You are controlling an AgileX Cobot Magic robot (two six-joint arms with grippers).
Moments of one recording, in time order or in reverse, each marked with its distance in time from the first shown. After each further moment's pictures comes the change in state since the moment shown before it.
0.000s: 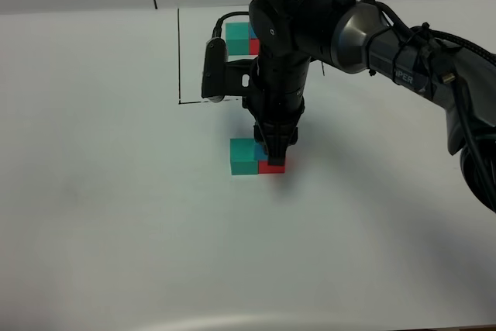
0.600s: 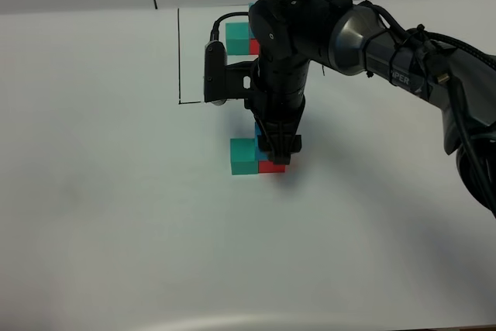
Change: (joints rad) left arm 0.000 0.000 0.000 0.000 0.000 0.000; right arm 0.000 0.005 0.000 -0.035 -0.020 -0.048
